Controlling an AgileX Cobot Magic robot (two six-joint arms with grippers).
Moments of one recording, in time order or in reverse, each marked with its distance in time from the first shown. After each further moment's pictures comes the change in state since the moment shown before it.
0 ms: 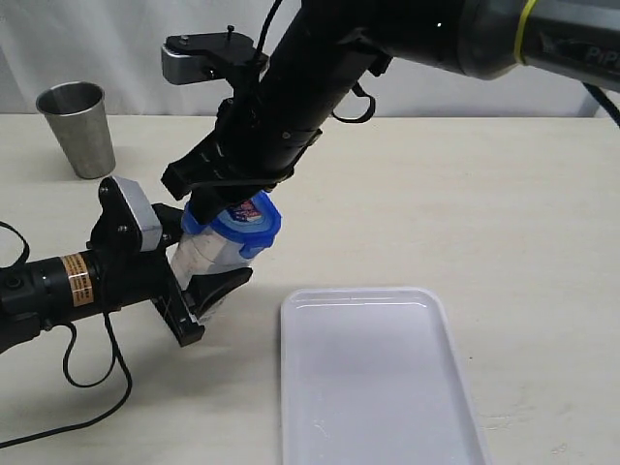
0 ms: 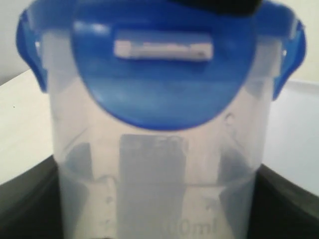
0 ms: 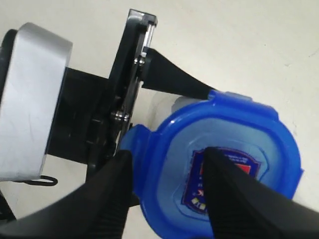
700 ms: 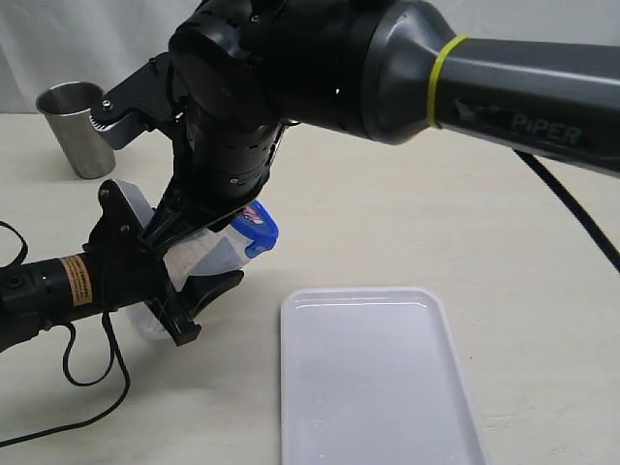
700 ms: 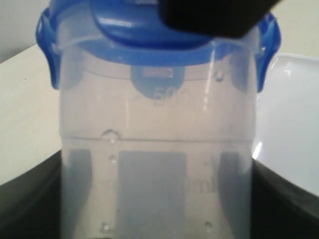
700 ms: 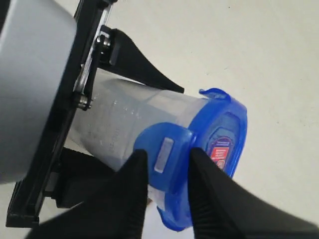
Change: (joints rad) left arm 0.000 0.000 0.000 -0.032 0.072 0.000; right arm 0.229 0.027 -0.014 -0.616 -0.037 0.323
